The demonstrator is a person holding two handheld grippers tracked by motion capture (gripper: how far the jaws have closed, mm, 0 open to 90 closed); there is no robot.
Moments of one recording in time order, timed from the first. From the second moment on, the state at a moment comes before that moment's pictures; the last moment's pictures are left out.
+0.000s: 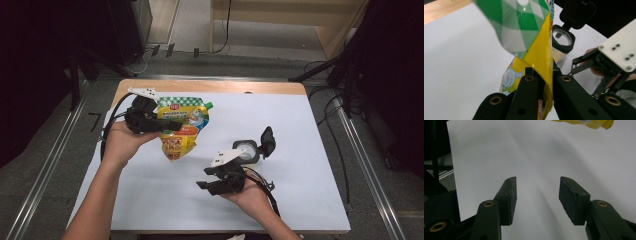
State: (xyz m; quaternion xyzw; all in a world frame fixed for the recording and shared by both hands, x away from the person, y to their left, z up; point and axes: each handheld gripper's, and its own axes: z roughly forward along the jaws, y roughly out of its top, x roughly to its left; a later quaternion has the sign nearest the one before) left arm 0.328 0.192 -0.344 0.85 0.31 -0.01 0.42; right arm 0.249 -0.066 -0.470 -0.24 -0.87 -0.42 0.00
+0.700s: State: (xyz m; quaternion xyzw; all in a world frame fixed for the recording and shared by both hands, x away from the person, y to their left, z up) left arm 0.299 0.173 -0.334 0.87 0.29 -0.03 0.40; right arm 0.250 -0.044 -0.488 -0.24 -0.87 -0.43 -0.01
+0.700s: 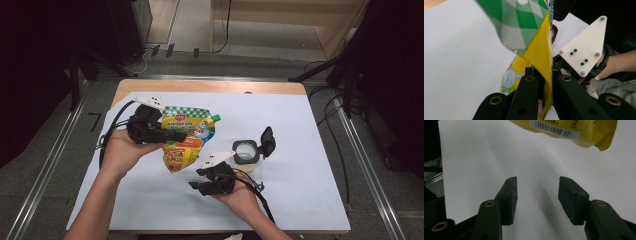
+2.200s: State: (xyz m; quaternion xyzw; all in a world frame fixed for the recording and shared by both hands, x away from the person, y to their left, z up) left arm 0.288 0.142 -0.341 0.85 0.31 -0.09 0.40; right arm 0.229 -0.044 -0.493 -0.21 -0.84 -0.48 -0.15
